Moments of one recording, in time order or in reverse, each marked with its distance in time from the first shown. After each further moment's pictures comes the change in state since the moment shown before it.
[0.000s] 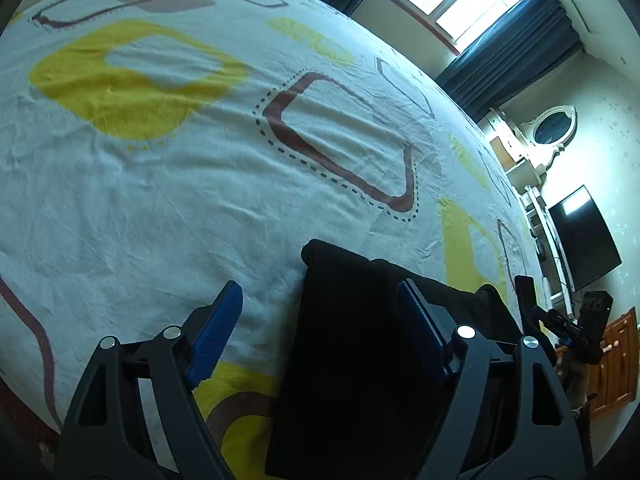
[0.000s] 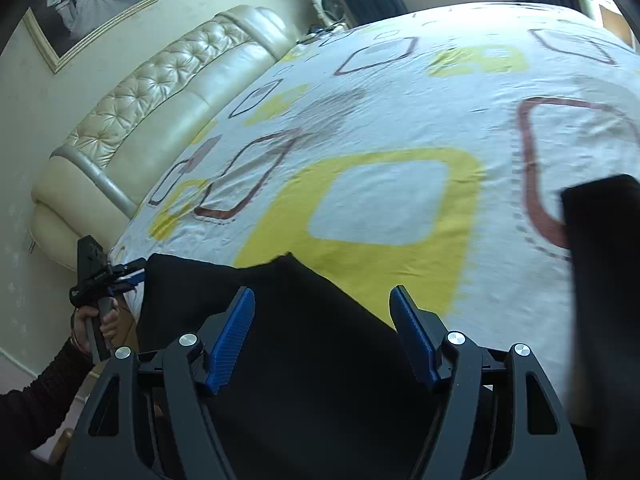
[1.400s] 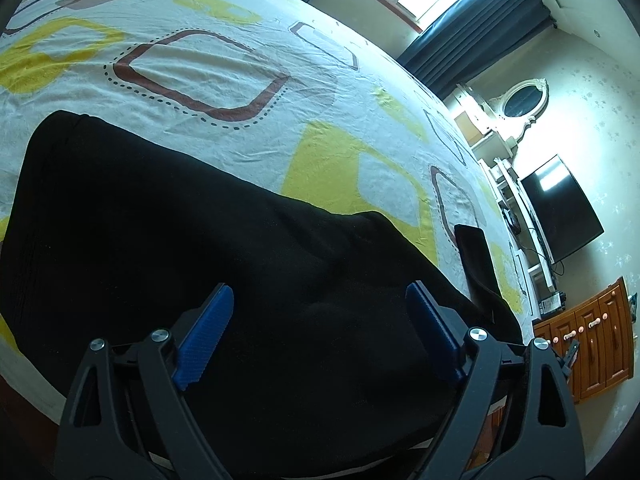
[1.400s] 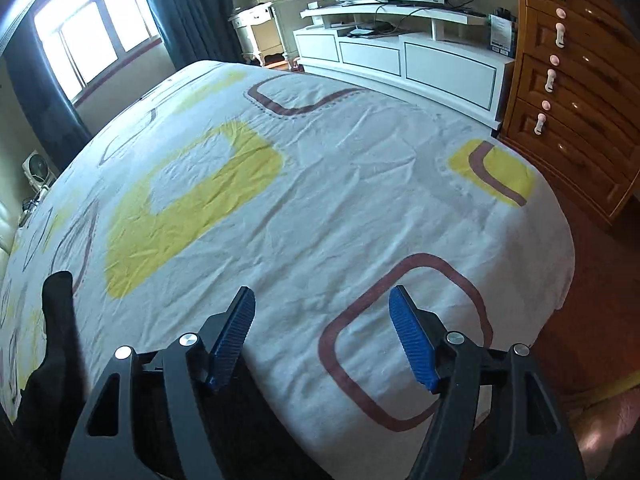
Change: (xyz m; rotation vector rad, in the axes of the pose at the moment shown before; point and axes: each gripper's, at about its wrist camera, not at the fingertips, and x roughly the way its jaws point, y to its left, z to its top) left arm 0.027 -0.161 -0.088 0.024 0.051 -0.097; right arm -0.301 -0.309 -0.161 0.635 -0.319 -0.847
